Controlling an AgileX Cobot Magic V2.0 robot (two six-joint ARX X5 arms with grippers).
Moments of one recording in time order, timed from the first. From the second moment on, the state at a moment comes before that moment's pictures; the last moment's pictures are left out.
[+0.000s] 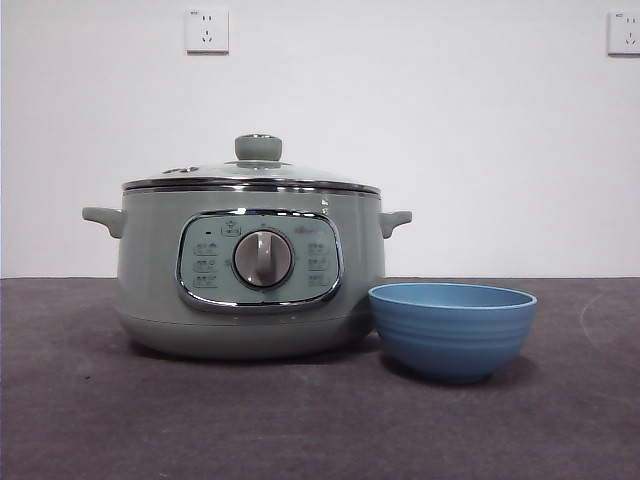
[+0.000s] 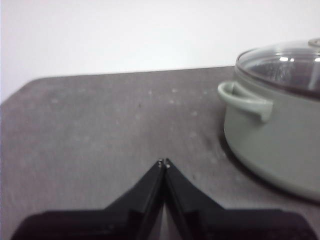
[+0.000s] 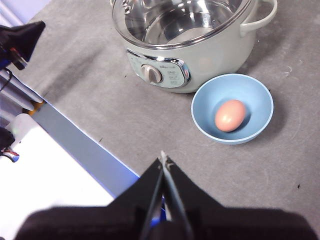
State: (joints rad) left arm 0.09 0.01 0.02 -0.12 0.13 0.02; right arm 0.50 0.66 0.99 -1.01 -0.31 0.05
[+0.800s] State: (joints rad) left arm 0.09 0.01 0.02 -0.18 0.13 -0.03; right arm 0.50 0.66 0.99 -1.01 -0.31 0.05
